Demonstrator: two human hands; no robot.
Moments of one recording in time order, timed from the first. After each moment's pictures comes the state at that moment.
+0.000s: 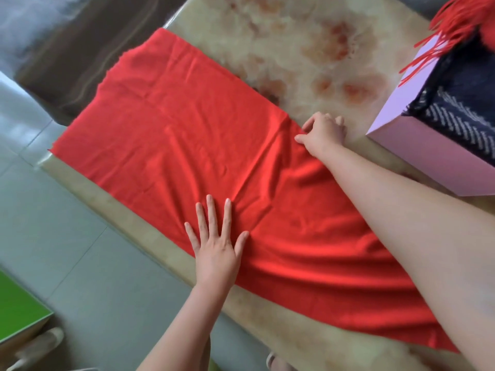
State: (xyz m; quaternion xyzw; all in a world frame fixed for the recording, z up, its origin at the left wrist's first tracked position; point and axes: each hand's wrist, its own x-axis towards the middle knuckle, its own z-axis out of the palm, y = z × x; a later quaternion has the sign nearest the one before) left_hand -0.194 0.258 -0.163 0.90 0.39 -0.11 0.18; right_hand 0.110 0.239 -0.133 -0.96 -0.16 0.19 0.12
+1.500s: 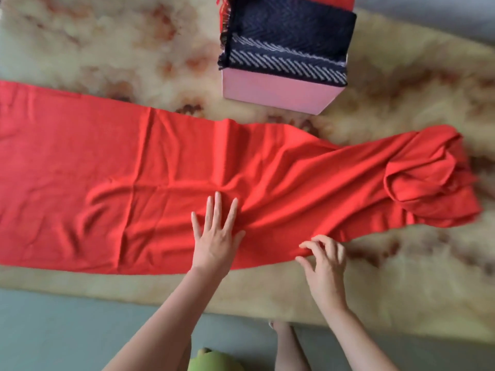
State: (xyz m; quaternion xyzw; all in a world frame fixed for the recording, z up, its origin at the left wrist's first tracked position) left_hand -0.138 0.144 -0.142 0.96 0.07 -0.21 0.17; right_hand -0.155 -0.092 -0.134 -0.98 0.00 0.07 0.20
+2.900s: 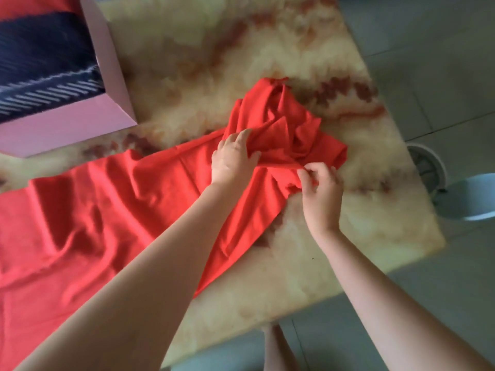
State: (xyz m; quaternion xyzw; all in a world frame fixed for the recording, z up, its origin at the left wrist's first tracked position) left_hand 0.043 -0.176 -0.103 0.94 -0.10 -0.17 0.29; right_hand -0.067 -0.312 -0.117 -0.89 0.25 -0.19 0.32
